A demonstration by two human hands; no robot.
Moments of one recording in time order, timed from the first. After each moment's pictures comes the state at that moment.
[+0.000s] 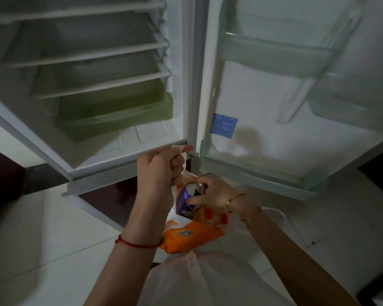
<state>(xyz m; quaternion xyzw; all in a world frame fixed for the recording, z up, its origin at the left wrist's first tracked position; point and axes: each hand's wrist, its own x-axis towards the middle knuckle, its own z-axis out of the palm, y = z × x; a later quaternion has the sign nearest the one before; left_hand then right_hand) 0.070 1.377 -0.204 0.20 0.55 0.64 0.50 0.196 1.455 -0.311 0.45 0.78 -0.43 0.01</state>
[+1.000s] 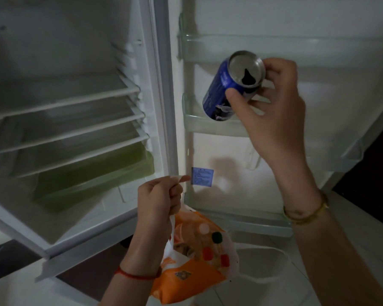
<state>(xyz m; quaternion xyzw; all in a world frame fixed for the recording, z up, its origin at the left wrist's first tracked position) 0.075 1.424 -0.161 0.27 0.52 0.62 0.53 0.236 1.488 -0.052 0.41 0.65 -0.14 -0.62</state>
